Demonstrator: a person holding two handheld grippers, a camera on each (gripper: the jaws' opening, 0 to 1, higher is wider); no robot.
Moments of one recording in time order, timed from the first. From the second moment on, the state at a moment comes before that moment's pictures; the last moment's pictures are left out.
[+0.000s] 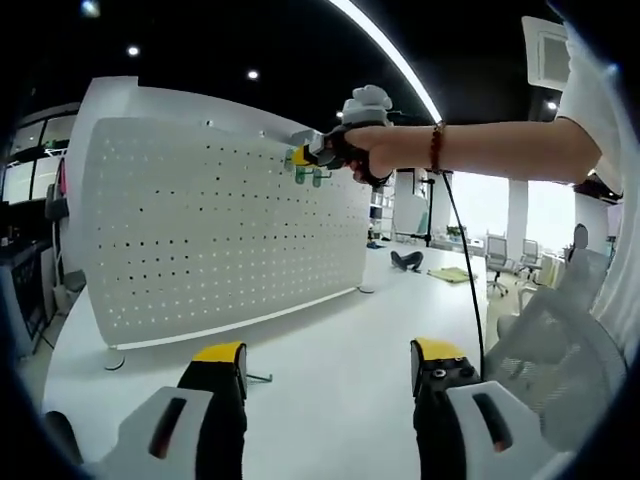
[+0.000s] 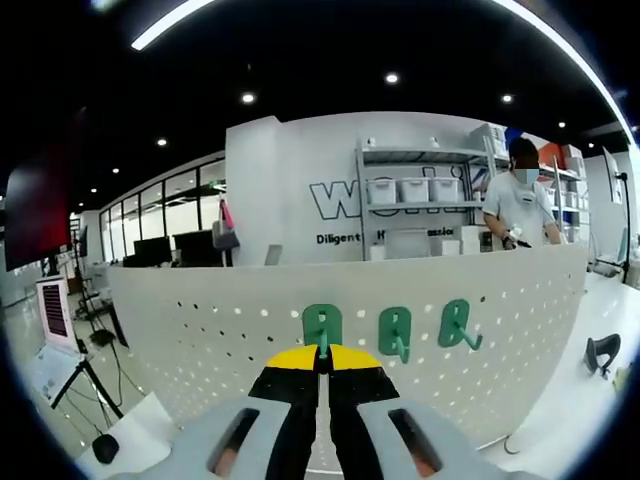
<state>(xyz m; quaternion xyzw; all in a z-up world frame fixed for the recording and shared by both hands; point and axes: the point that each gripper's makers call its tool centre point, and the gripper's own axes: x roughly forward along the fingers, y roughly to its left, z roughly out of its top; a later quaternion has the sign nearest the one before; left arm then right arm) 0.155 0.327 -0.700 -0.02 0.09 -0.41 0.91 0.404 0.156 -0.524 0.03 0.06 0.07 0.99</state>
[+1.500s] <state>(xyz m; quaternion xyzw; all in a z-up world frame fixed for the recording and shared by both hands) 0.165 0.340 -0.709 -0.03 0.10 -0.39 0.91 0.425 0.158 -0.539 -0.04 0.09 0.06 0.99</state>
